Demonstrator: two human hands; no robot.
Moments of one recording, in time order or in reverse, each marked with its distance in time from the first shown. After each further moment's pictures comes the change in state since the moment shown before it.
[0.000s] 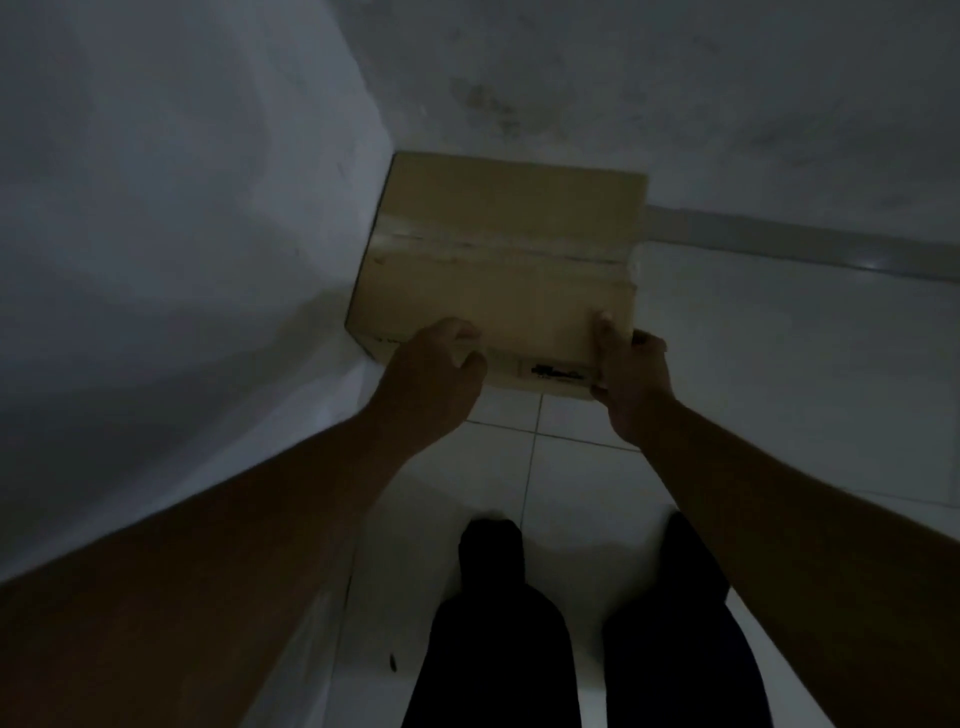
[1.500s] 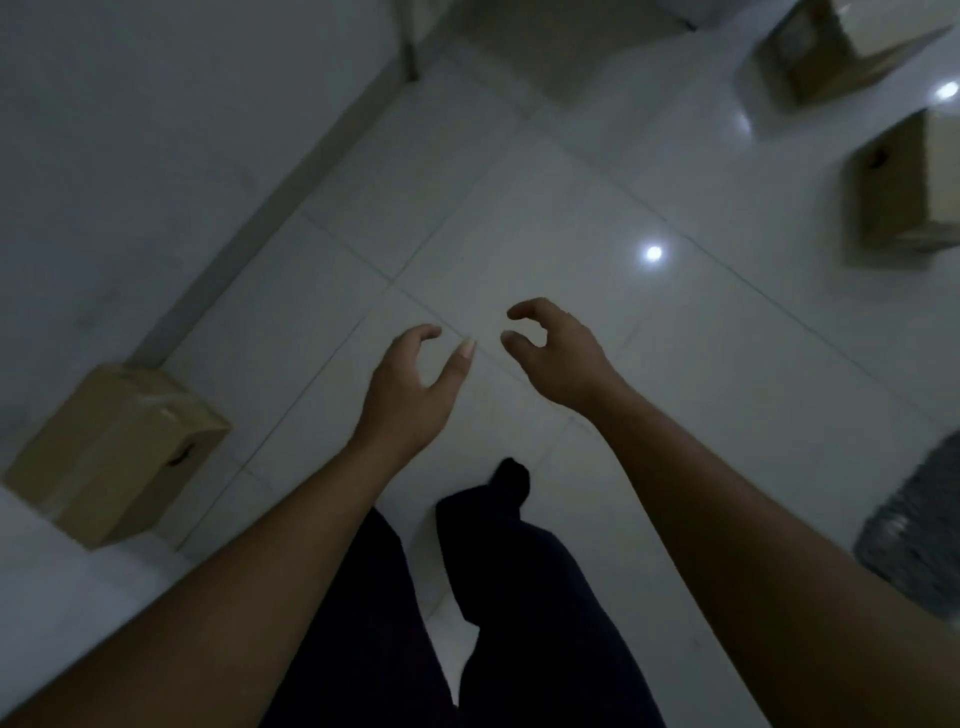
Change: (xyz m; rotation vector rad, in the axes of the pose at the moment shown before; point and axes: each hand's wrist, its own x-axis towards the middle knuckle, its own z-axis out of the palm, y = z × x) left_hand -0.532 0.384 0.259 0.238 -0.548 0.581; right_hand -0.505 0.125 -0.603 -0.070 0.414 -0.112
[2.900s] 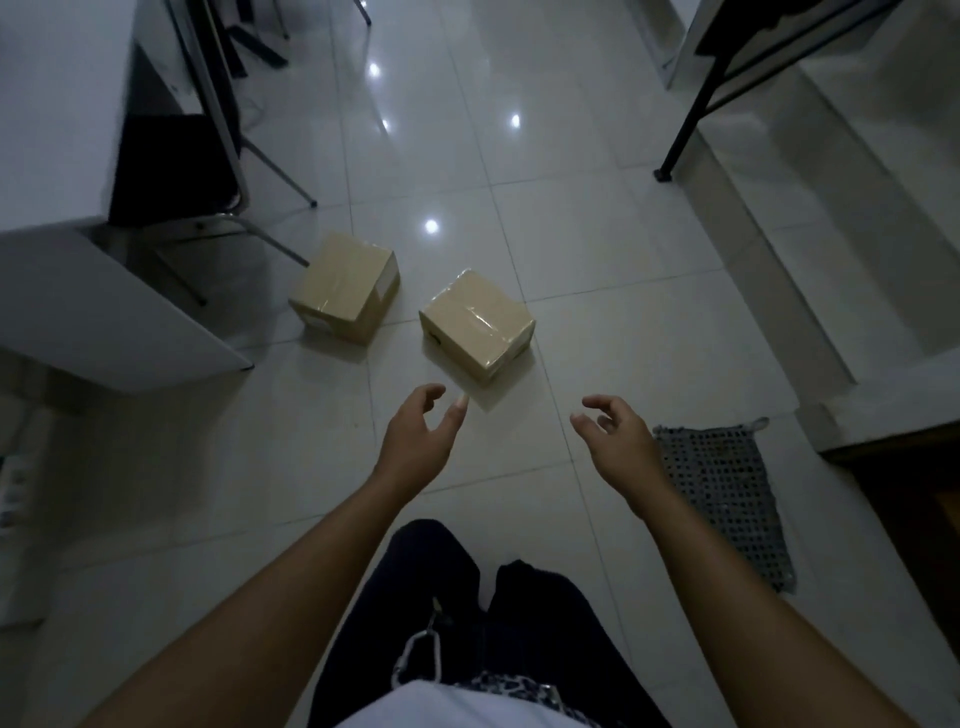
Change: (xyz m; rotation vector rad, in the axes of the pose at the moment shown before) left_hand 0.072 0.629 0.593 0.325 -0.624 0.547; right_hand -0.108 0.417 -0.679 0.764 0.959 0.461
